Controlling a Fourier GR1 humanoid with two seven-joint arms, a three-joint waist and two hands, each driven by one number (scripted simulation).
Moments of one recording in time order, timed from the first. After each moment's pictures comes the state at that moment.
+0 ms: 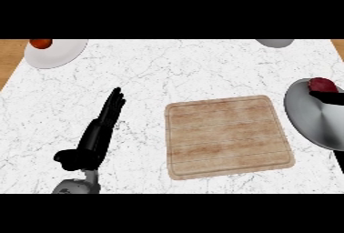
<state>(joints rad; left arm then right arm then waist) -0.06 0.03 -0.15 -1.57 -0.01 0.01 -0.08 -0.70 -0.56 -0.53 -0.40 0.51 -0.41 -0.19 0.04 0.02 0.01</state>
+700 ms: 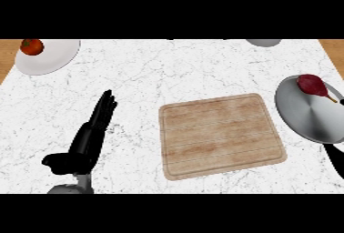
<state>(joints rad) -0.02 0.04 -0.12 -1.61 0.00 0.02 -0.07 -0.57 -0.62 -0.74 -0.45 0.19 -0.08 -0.43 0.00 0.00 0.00</state>
